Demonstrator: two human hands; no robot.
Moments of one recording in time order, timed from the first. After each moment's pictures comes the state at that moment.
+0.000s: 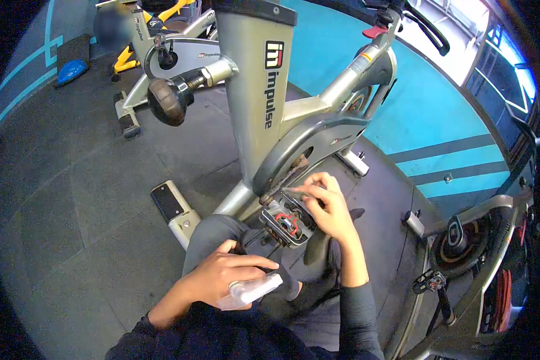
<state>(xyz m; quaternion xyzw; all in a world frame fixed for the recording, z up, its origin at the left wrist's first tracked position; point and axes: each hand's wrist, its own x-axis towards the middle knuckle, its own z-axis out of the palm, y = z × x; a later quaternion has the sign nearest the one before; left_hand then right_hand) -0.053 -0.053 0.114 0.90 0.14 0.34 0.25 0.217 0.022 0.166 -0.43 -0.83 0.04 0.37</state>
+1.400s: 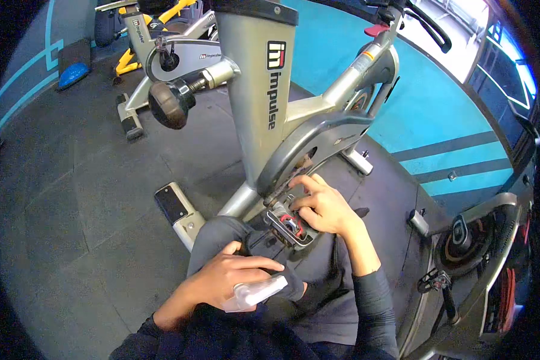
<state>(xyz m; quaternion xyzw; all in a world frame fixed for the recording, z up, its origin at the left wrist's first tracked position) -0.053 -0.052 0.116 0.90 0.13 0.33 0.26 0.212 0.033 0.184 -0.37 -0.91 0.04 0.17</state>
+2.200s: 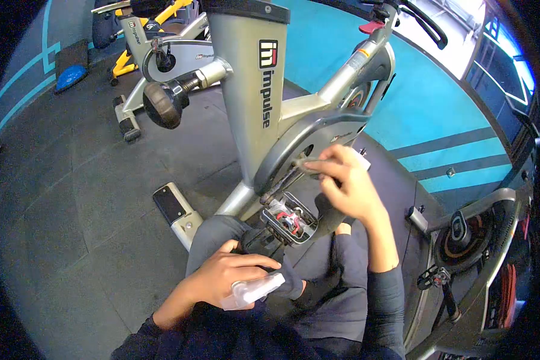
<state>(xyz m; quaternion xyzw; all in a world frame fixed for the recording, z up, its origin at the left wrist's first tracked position) -0.051 -0.053 0.117 0.90 0.14 0.33 0.25 0.218 0.022 0.236 -0.40 -0.87 -0.06 0.29</state>
